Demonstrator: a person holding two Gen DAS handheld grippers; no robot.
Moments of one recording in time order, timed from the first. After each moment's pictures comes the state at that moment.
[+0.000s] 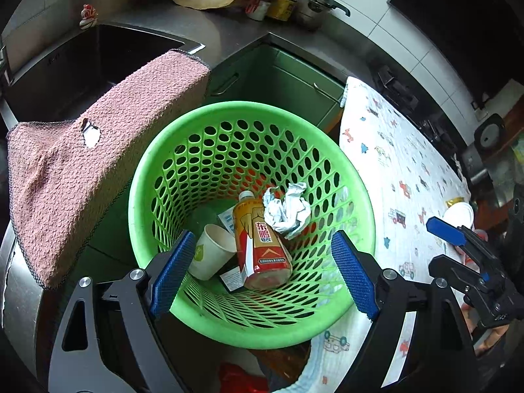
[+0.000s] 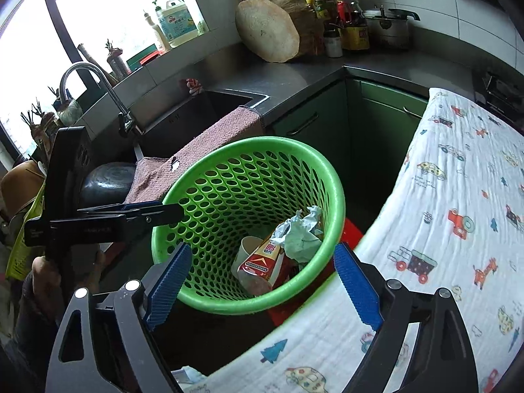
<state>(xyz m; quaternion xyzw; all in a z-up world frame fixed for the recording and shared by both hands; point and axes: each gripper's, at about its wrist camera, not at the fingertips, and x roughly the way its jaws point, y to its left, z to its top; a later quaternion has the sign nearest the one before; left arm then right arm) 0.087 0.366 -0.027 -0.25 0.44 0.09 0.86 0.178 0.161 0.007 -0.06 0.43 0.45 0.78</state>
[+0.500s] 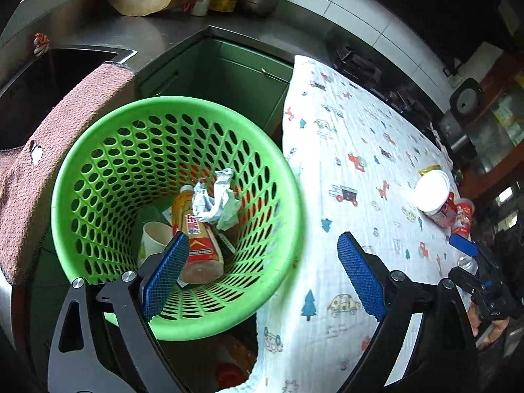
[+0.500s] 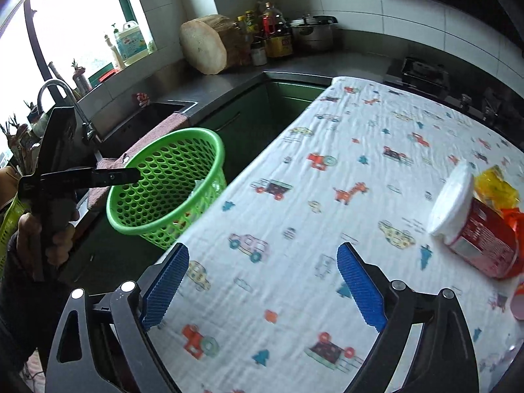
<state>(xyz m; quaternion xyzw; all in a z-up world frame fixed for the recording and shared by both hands) 0.120 0.276 -0.015 -0.21 0.45 0.03 0.87 0.162 -0.021 0.014 -0.07 0.43 0.34 0.84</state>
